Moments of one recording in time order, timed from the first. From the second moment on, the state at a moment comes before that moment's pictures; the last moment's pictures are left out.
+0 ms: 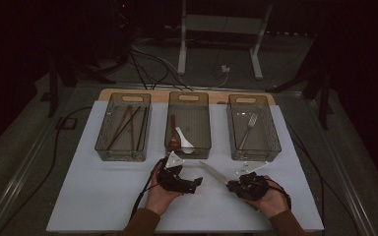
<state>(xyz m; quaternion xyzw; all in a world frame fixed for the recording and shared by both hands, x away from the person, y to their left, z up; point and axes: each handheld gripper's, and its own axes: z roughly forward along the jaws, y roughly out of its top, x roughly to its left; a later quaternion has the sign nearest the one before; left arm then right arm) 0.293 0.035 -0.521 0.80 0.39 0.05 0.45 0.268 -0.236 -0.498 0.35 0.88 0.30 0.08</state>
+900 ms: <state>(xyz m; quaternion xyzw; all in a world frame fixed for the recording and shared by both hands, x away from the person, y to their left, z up) 0.307 0.006 -0.515 0.73 0.40 -0.08 0.55 0.258 -0.230 -0.483 0.32 0.87 0.35 0.10</state>
